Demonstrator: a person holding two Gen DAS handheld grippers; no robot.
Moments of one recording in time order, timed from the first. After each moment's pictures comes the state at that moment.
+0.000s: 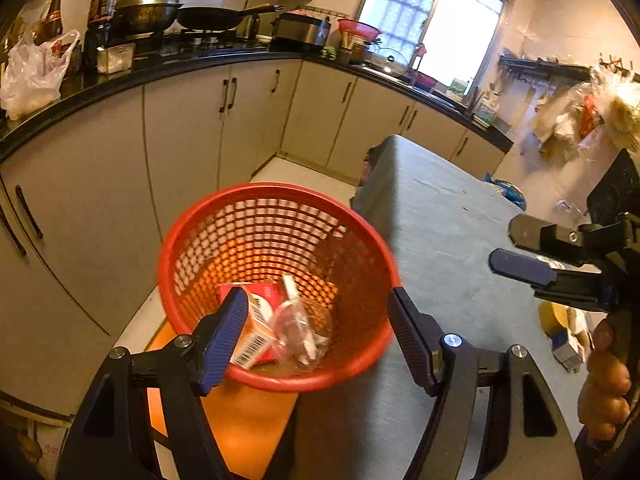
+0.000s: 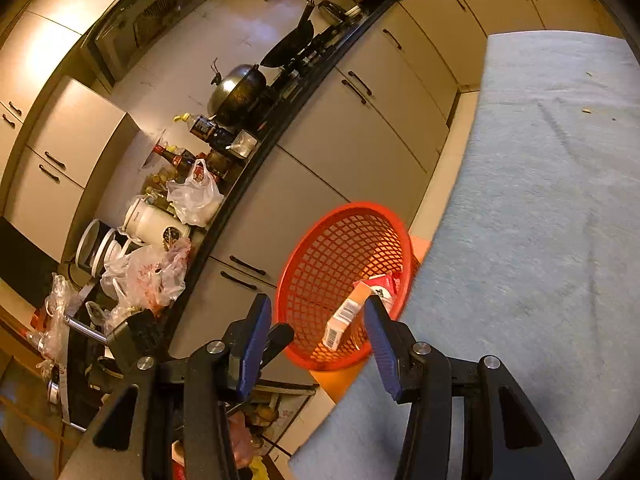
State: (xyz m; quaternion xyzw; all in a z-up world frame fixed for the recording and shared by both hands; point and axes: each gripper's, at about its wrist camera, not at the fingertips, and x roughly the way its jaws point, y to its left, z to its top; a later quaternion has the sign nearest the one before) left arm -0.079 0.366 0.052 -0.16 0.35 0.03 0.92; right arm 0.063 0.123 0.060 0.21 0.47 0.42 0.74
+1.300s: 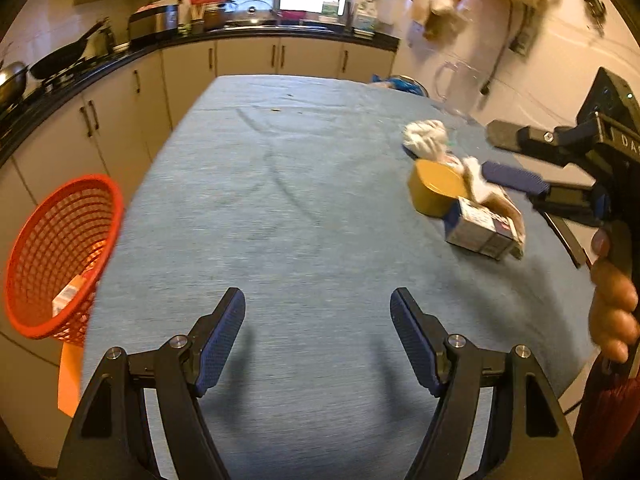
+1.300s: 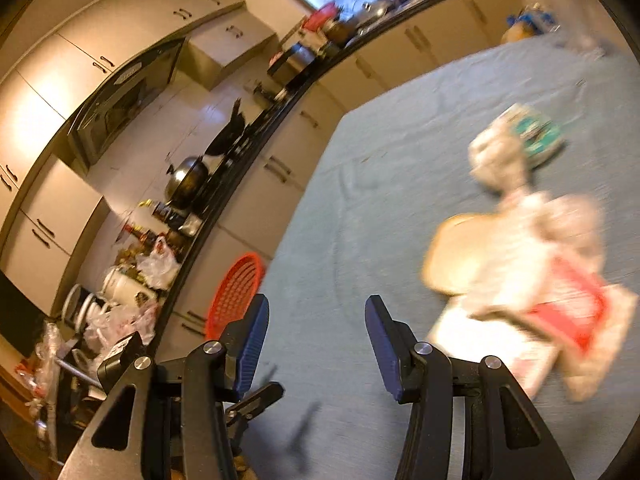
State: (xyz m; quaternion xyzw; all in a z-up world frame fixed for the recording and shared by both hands) left arm -0.079 0.138 0.034 -0.01 0.42 -0.13 0.90; right arm -0.008 -0.127 0.058 0.27 0.39 0.29 0.83
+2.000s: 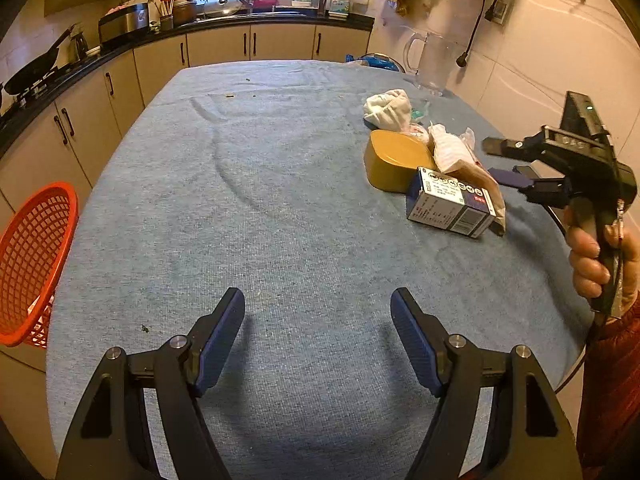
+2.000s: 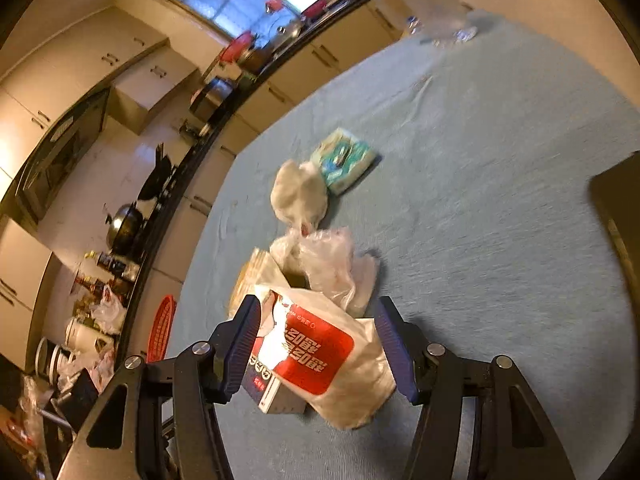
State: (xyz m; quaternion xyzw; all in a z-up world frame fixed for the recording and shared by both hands) left arm -0.077 0.098 0.024 0.02 0.44 -0.16 0.88; right arm 0.009 -0.247 0.006 0.31 0.43 0.18 0.83
